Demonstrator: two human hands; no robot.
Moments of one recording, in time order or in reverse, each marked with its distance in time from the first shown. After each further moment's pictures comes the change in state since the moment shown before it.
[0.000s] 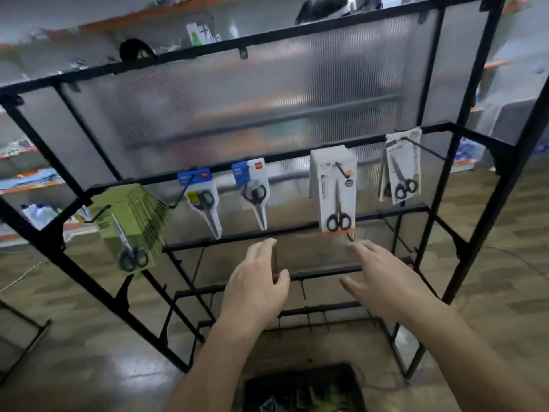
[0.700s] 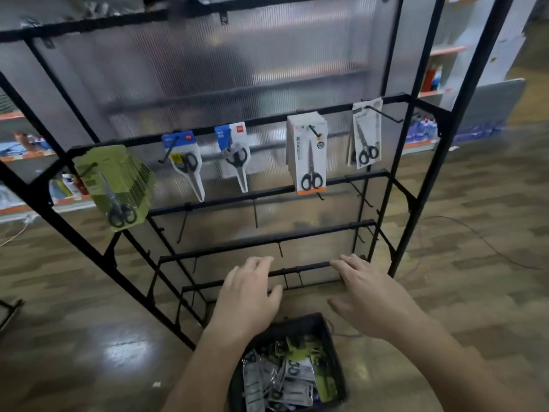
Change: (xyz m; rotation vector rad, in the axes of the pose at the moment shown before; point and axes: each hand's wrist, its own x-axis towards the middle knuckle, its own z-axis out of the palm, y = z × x) left_hand -0.119 -0.011 0.019 0.134 -0.234 0.047; right_hand -0.142 -0.011 0.030 -0.113 -0.170 0.009
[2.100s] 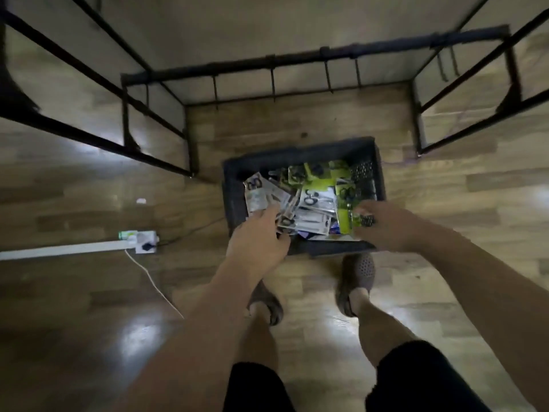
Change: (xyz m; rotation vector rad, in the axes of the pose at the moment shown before) left_hand 0.090 -0.278 0.425 -0.140 -0.696 -0.372; right_hand 0.219 0.083 0.465 0.245 -0.802 0.324
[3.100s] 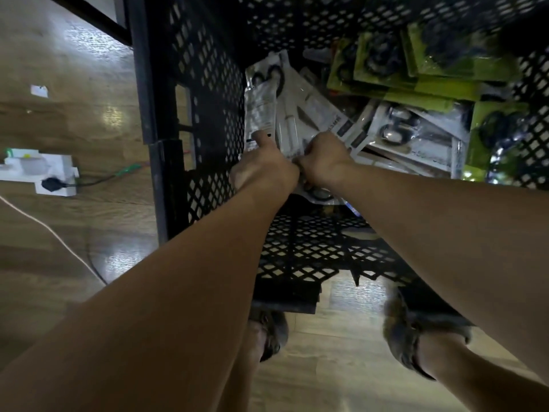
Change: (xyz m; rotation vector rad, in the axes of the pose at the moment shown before) left_hand 0.374 -0.170 0.269 -0.050 0.049 -0.513; right_hand 0.487 -0.001 0.303 0.271 0.076 -0.044
